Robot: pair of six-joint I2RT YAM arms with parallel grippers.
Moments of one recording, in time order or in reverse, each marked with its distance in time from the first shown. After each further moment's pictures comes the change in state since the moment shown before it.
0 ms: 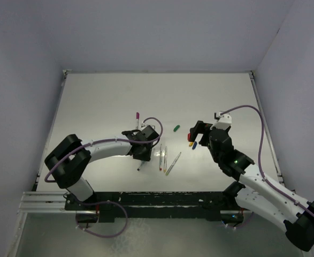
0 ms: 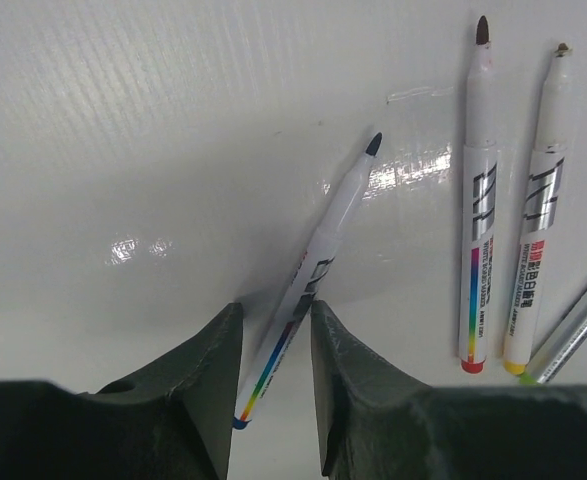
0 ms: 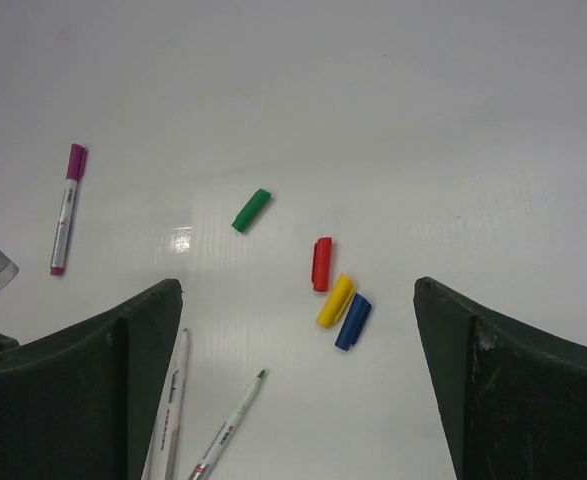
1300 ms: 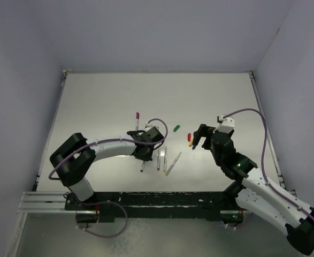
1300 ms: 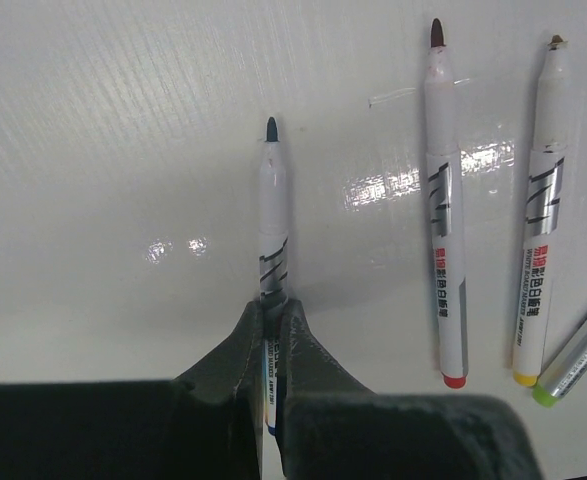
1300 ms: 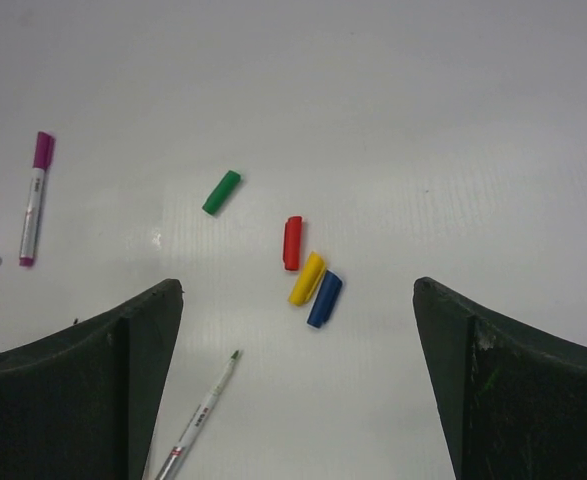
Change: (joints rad) left arm -0.039 0.072 0.050 -0.054 -0.055 0.023; right arm 0.000 -0.079 -0.023 -0.074 0.016 0.009
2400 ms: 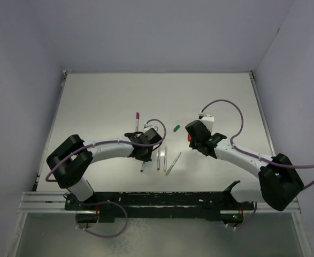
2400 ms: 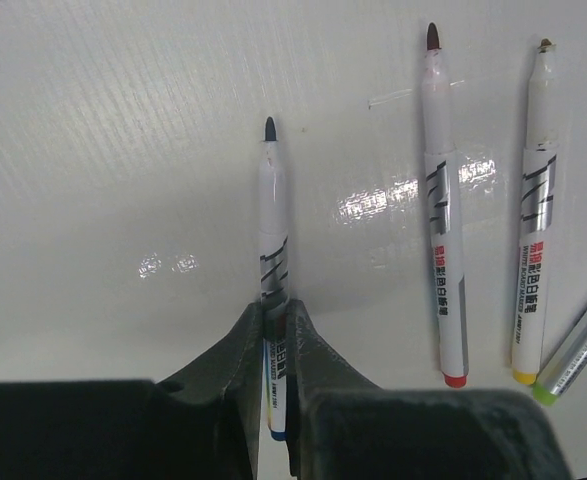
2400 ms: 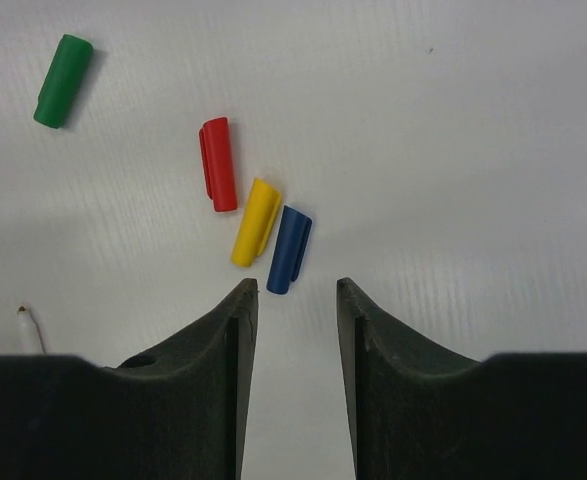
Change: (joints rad) left arm 0.000 -0.043 -0.056 0.063 0.000 0.005; right arm -0.018 0.600 0.200 -0.180 -0.018 0.190
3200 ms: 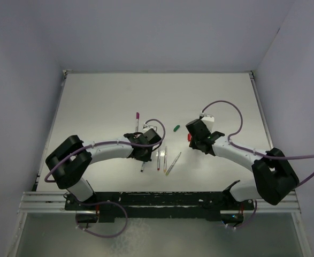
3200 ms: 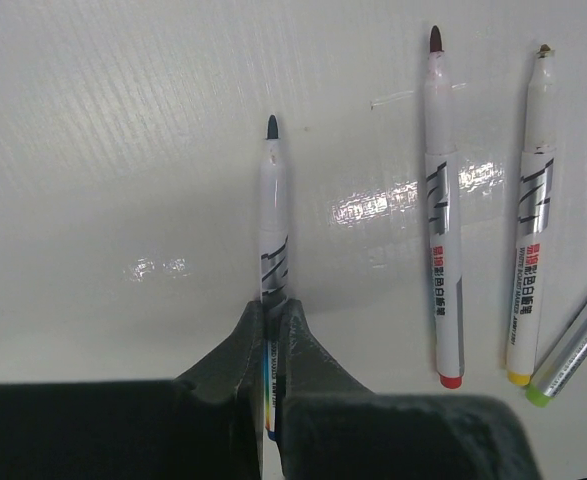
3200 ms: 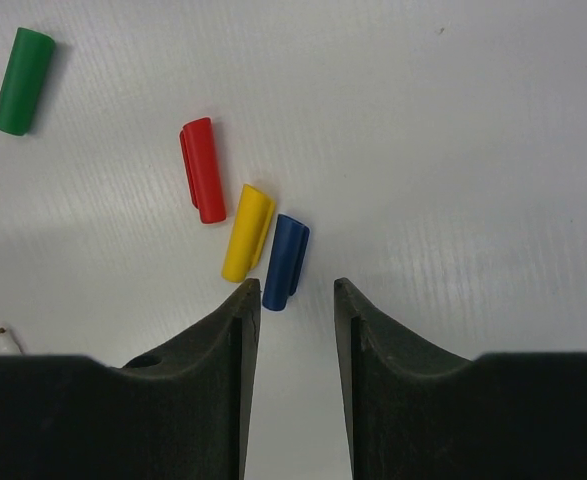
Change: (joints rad) left arm -0.008 -0.010 -0.014 0.002 0.003 -0.033; right arm -0.047 0.071 0.000 0.027 -0.056 0.019
